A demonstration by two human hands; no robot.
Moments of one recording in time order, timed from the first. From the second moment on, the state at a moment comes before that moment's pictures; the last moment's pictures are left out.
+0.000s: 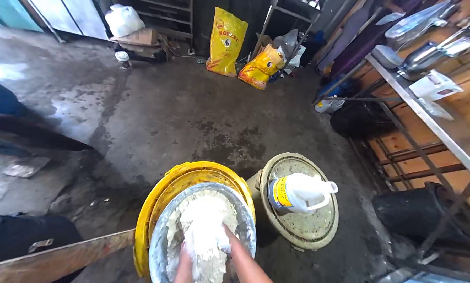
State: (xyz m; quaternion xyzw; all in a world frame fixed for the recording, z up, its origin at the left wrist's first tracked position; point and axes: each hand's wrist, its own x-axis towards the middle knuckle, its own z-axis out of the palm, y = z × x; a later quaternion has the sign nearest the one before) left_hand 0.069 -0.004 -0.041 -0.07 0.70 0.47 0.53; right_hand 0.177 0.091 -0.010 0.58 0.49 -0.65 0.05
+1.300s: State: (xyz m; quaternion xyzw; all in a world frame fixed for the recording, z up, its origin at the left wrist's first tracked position) left_hand 0.083 -0.022 -0.042 -0.05 0.74 0.44 0.51; right_hand 0.198 0.055 -0.025 0.66 0.40 -0.63 0.07
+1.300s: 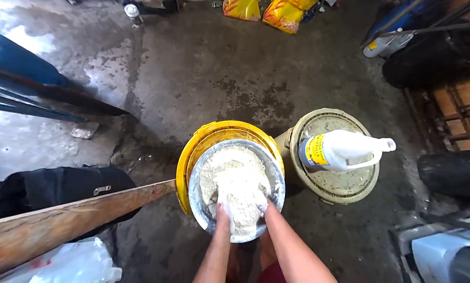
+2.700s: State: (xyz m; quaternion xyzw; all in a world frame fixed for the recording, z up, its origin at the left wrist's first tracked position) left_hand 0.189 0.029 -0.057 -0.24 0.88 0.35 0.22; right_hand 0.128 0.225 -0.035 0.30 0.83 -0.42 0.21
